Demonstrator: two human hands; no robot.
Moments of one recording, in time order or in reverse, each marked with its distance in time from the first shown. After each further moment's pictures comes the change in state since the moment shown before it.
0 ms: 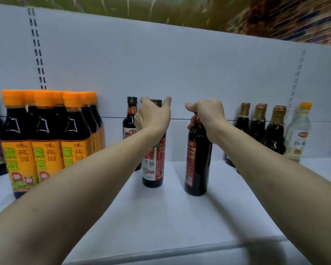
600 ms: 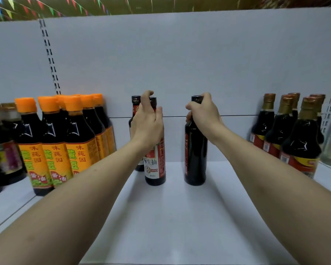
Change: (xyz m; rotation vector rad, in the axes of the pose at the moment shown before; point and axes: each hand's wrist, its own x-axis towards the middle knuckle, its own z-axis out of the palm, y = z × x) left_hand 0.005 -0.044 0.002 0.209 -0.016 0.406; right_hand 0.043 0.035 0.012 -0.153 -0.145 -0.207
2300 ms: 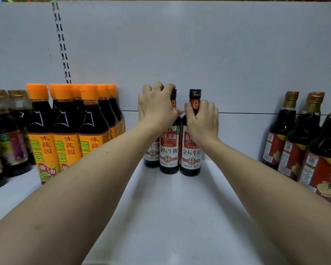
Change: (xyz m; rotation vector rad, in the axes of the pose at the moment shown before) left_hand 0.032 -0.014 -0.019 0.423 -0.025 0.136; right_hand 0.007 0.043 0.076 -0.340 0.263 -0.294
